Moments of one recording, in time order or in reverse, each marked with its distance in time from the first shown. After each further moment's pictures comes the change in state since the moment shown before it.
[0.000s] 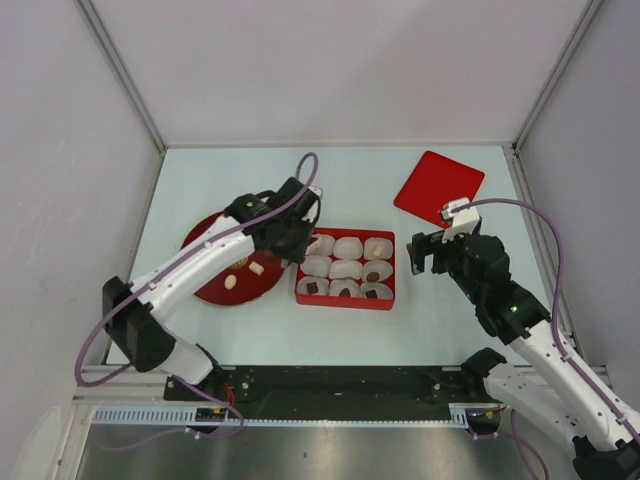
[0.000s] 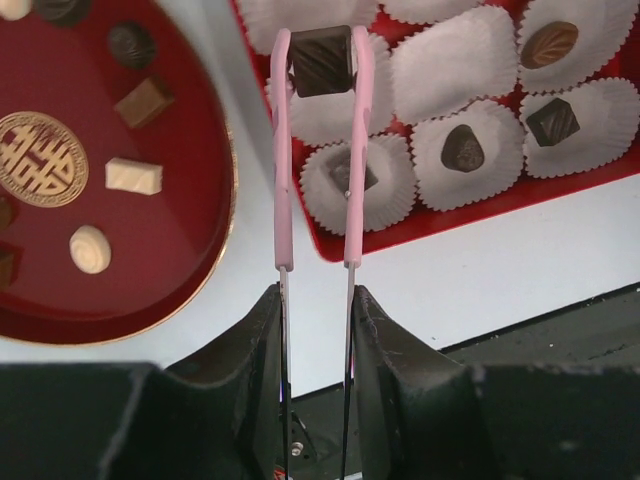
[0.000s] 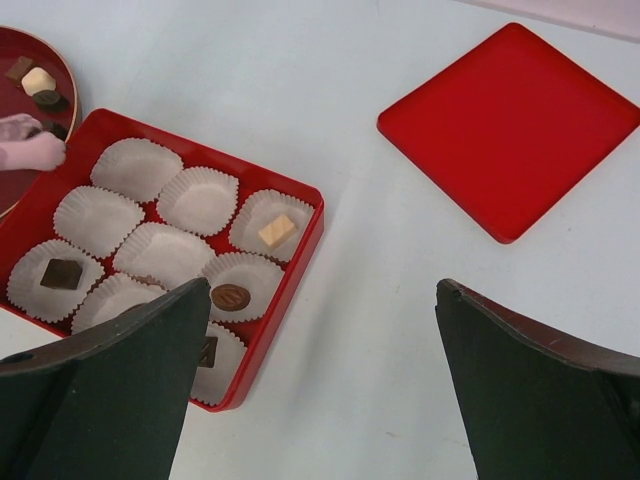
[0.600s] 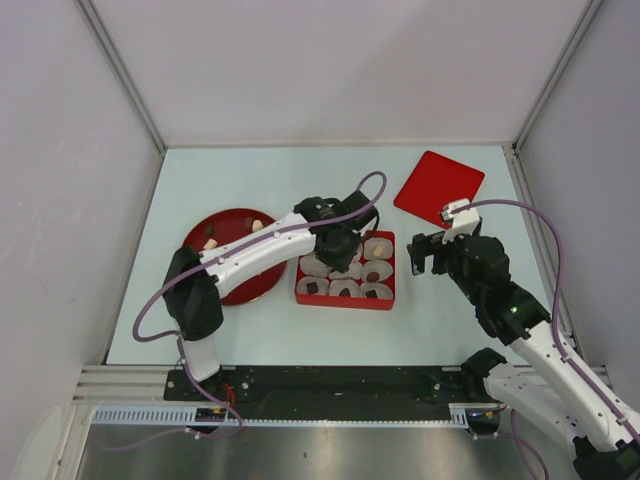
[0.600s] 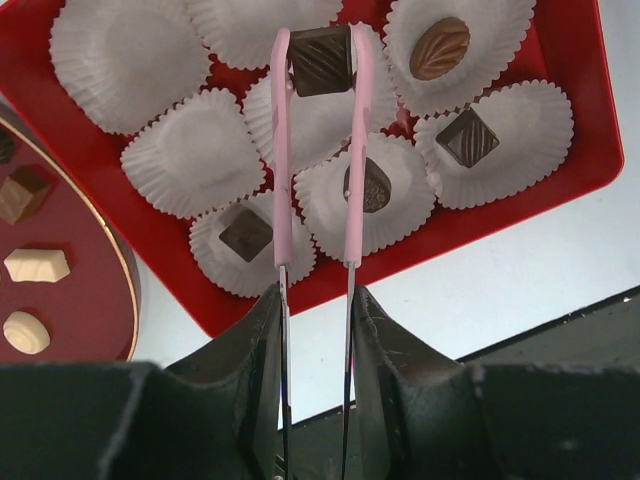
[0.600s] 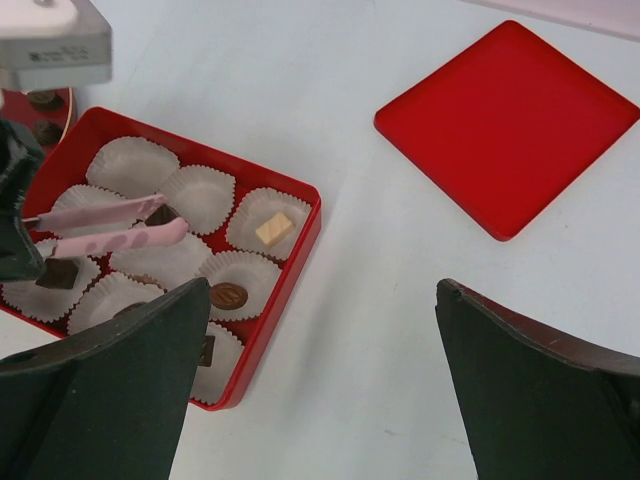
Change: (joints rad) left arm -0.200 0.343 0.224 0.011 -0.022 0.001; right arm 0.004 -0.006 -0.006 0.000 0.011 0.000
